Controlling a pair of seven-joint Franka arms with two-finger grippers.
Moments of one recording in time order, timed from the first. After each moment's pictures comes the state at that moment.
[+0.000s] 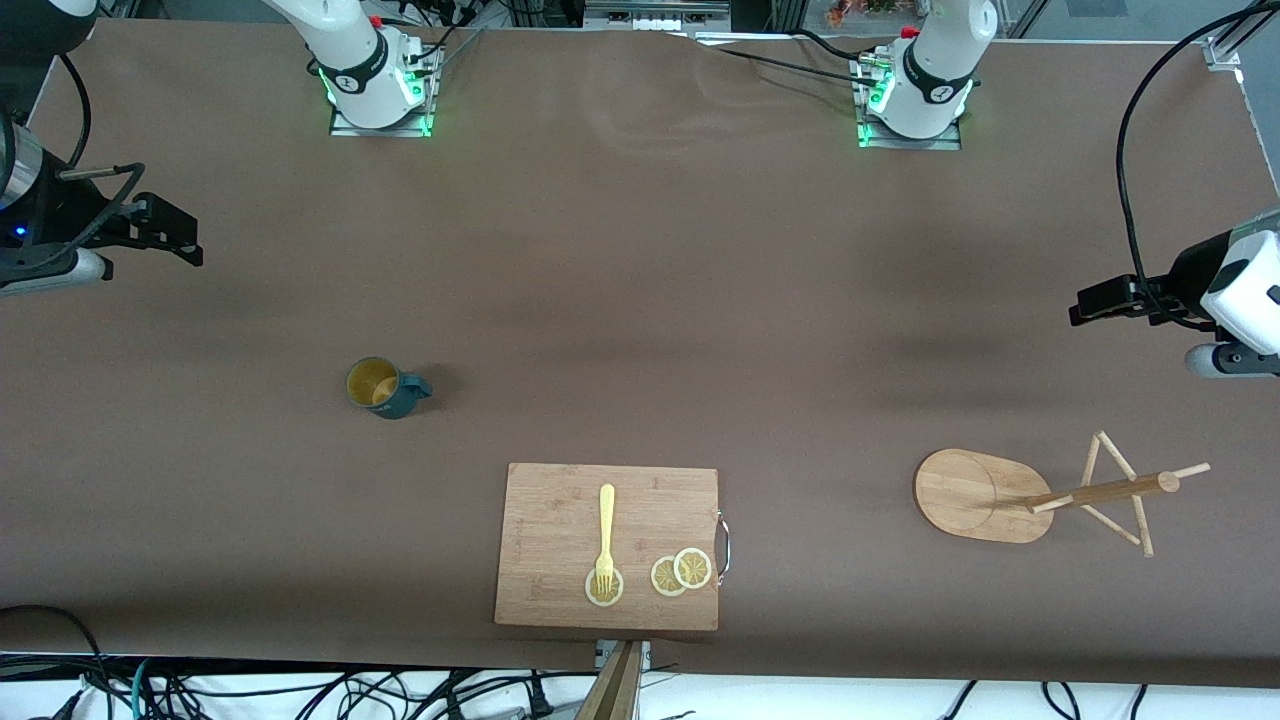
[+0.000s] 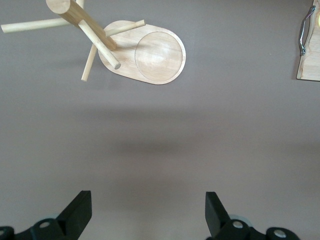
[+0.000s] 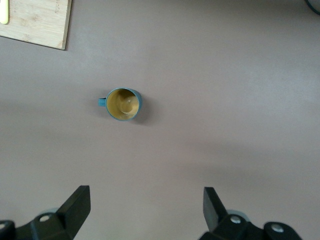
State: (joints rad) left arm 0.18 0.23 -0.16 -1.44 -0.04 1.54 -0.04; right arm 0.16 0.07 -0.13 -1.56 0.00 1.60 -0.15
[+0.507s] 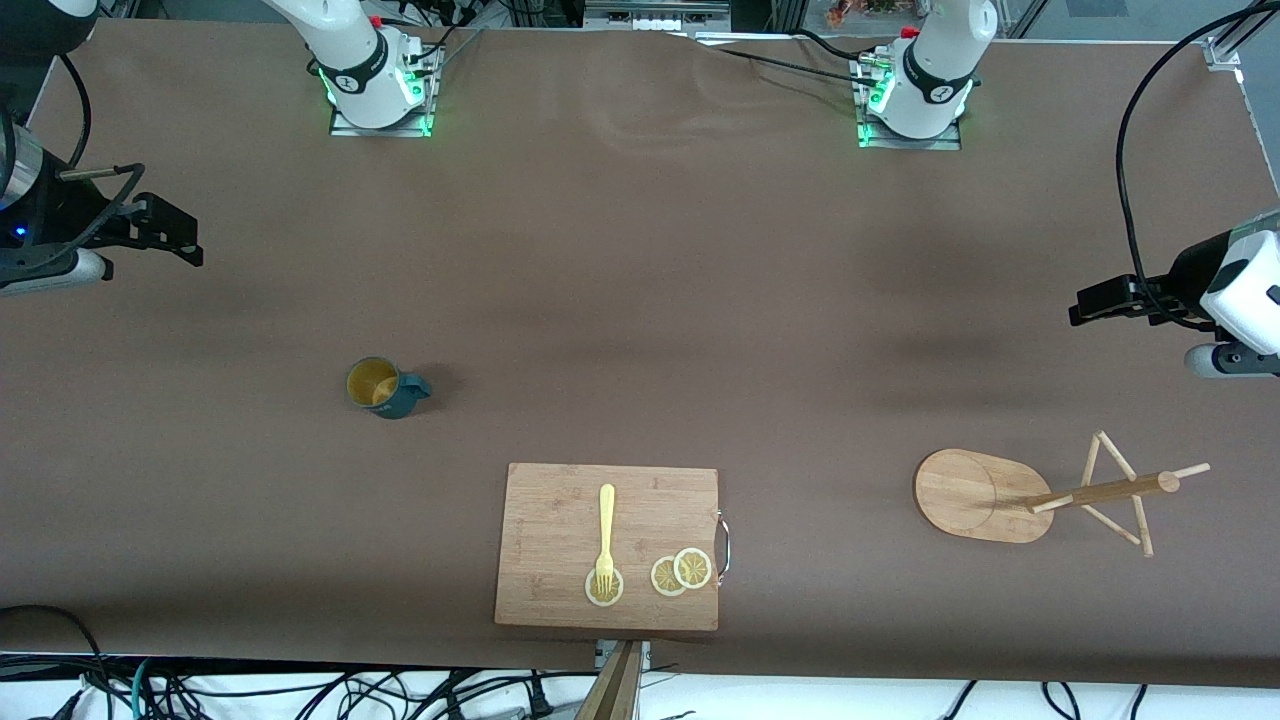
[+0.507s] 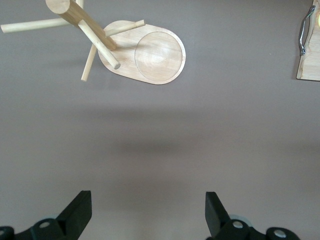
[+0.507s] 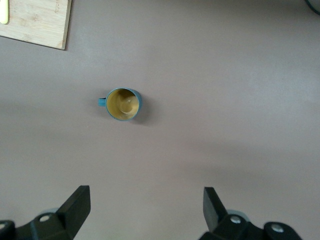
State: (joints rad) left arm 0.18 0.23 -0.16 -1.44 -0.04 1.54 -0.04; right arm 0.16 0.07 -0.13 -1.56 0.00 1.60 -0.15
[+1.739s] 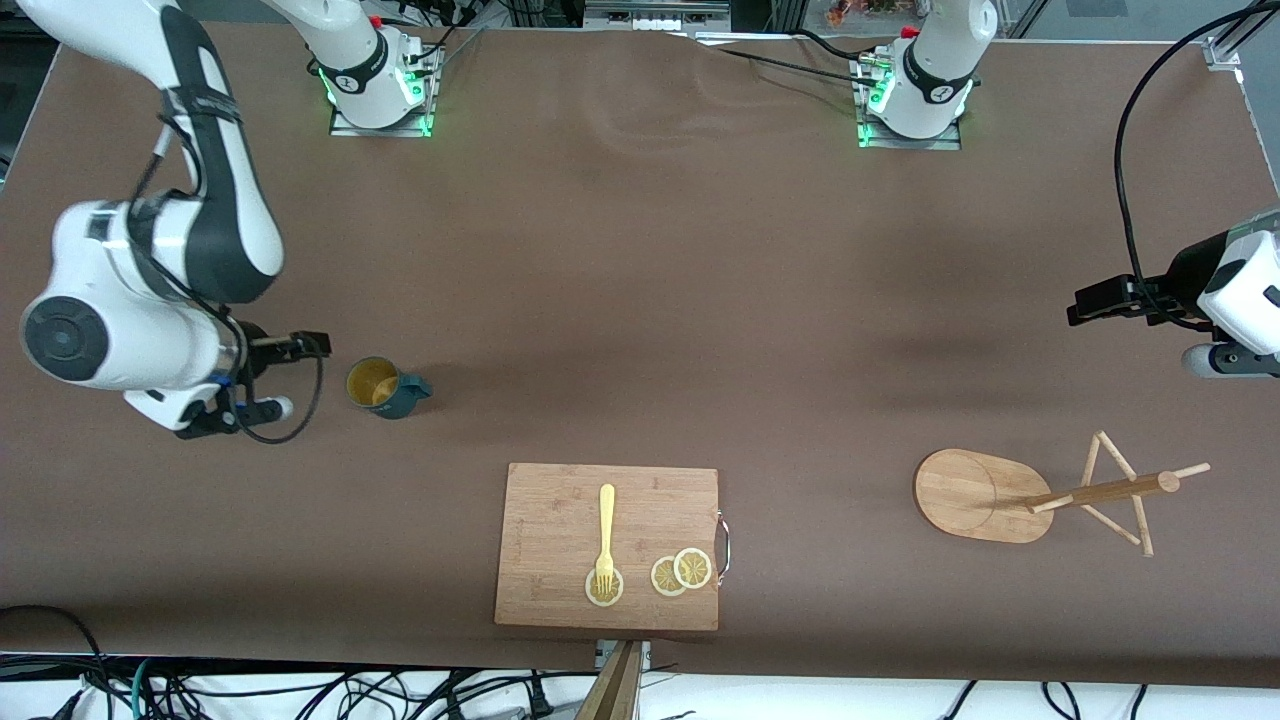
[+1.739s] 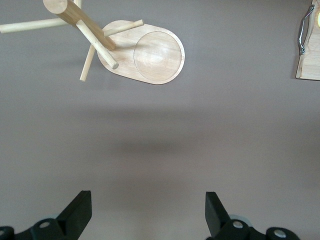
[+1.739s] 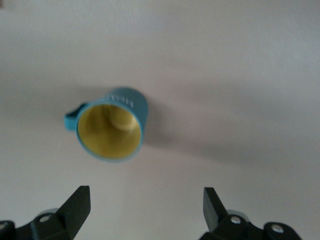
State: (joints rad) left arm 0.18 0.24 -0.16 -1.43 -0.04 1.54 -0.04; right arm 0.20 0.46 -0.12 -1.62 0.04 1.87 -0.15
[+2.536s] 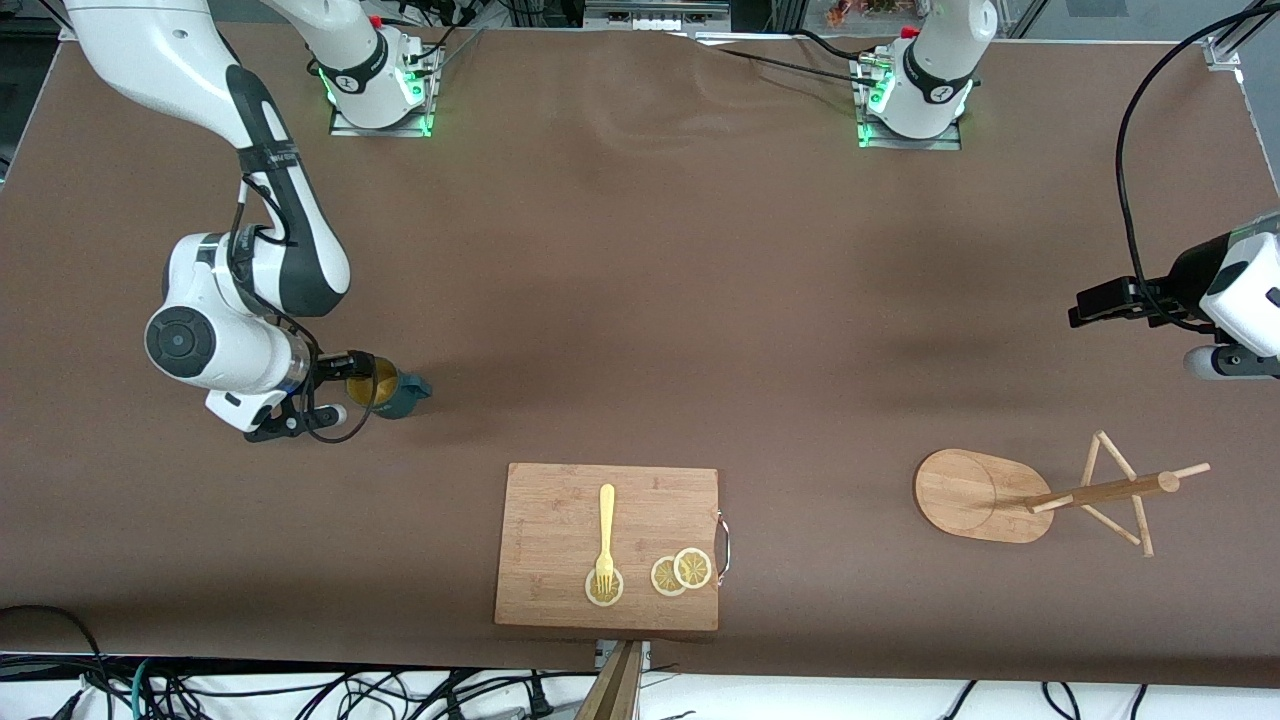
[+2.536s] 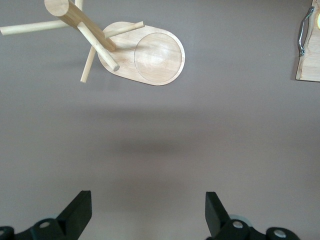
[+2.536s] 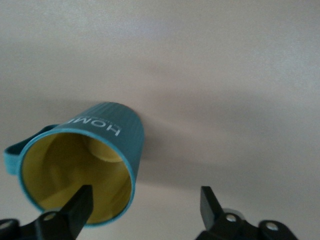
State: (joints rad) left arm 0.18 0.24 -0.16 -1.42 -0.04 1.54 -0.04; right arm 0.21 0.50 -0.12 -1.82 0.04 2.16 -0.15
